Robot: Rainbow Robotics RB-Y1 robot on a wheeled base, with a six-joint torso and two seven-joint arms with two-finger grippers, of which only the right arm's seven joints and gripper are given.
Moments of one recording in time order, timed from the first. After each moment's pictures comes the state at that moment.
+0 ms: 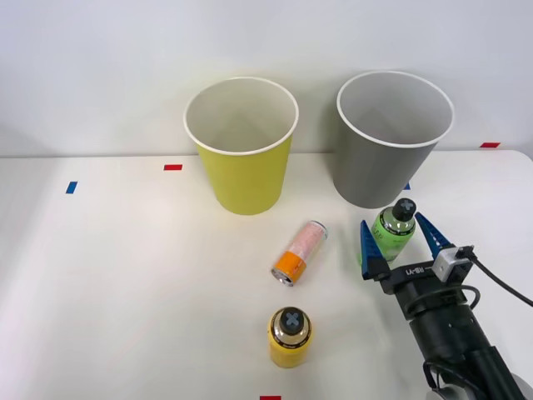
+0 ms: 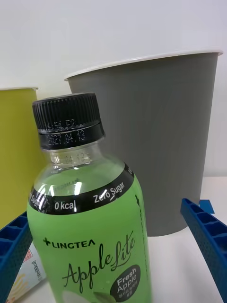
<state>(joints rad) 0.22 -0.38 0.30 -1.63 -0.33 -0.49 1.51</state>
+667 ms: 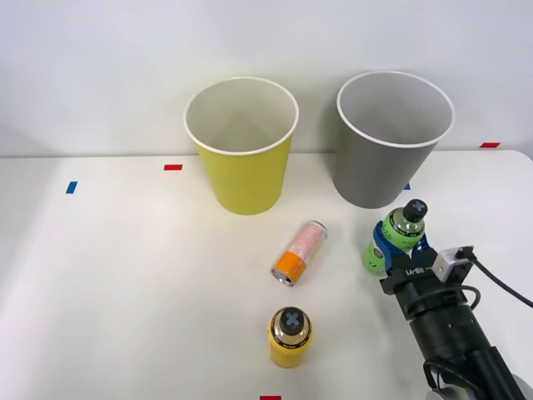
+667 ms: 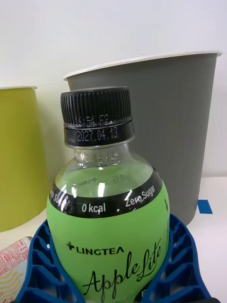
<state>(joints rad) 0.22 -0.38 0.30 -1.63 -0.34 -0.49 1.52</state>
